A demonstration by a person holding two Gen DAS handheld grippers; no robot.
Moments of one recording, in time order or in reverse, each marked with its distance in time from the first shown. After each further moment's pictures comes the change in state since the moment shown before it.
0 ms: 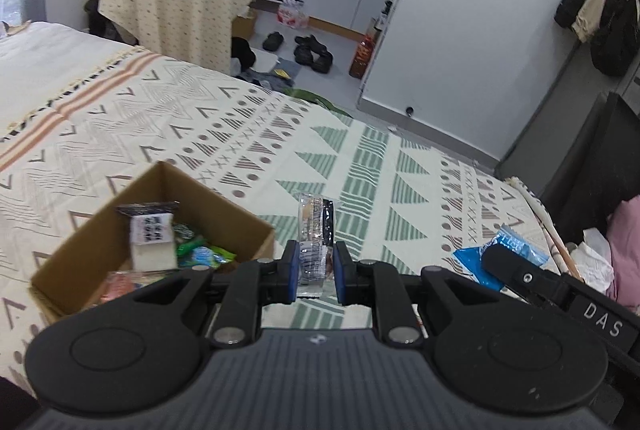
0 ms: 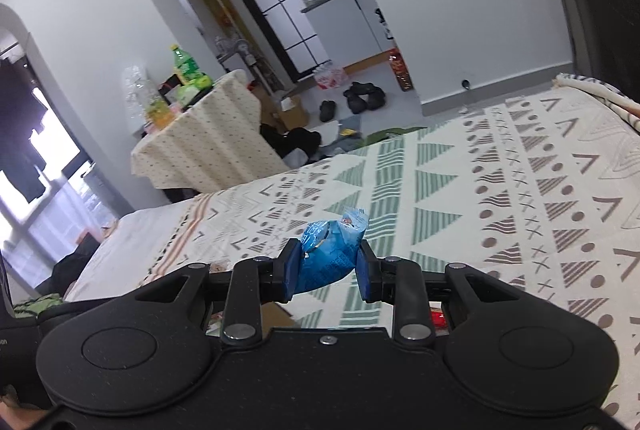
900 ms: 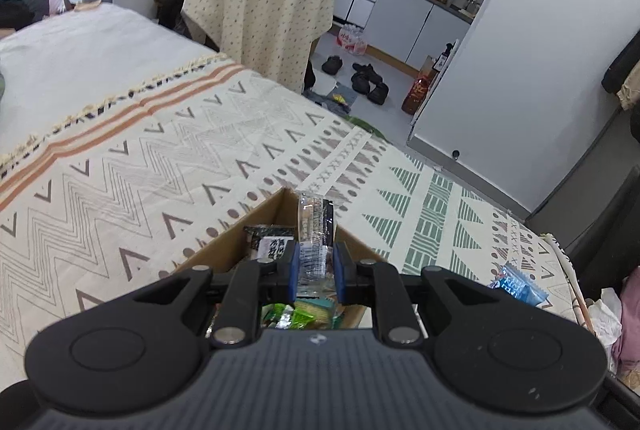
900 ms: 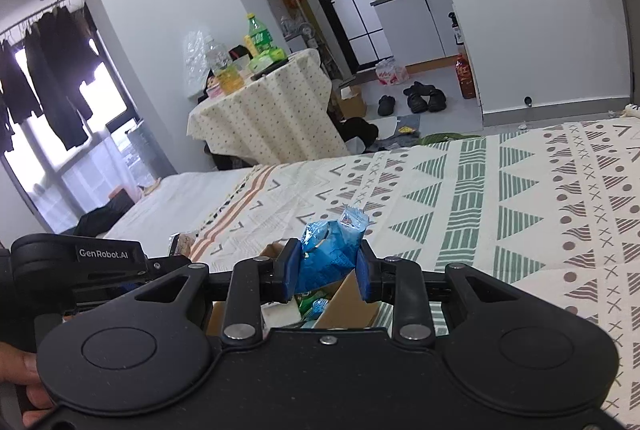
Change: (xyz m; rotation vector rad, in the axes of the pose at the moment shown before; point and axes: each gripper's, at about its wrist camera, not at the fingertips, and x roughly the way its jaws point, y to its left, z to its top) left arm -0.045 0.104 0.016 -0.159 -0.048 0.076; right arm 0.007 0.084 -0.029 -0.161 0.026 0.111
